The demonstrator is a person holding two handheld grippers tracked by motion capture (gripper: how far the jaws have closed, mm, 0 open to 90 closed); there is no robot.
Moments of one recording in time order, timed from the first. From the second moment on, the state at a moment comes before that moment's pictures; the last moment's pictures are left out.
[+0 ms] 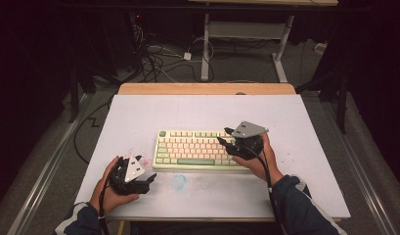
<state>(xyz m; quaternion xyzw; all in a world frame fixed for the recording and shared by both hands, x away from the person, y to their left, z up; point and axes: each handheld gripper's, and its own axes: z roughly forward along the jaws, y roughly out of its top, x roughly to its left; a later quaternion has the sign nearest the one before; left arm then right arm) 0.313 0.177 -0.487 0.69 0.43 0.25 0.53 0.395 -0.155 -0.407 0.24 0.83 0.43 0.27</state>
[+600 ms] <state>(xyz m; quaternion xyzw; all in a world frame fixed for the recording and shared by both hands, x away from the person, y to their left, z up) 0.315 0.180 -0.482 0.67 0.45 0.25 0.54 0.353 -0.196 -0.403 0.26 0.78 0.46 0.34</state>
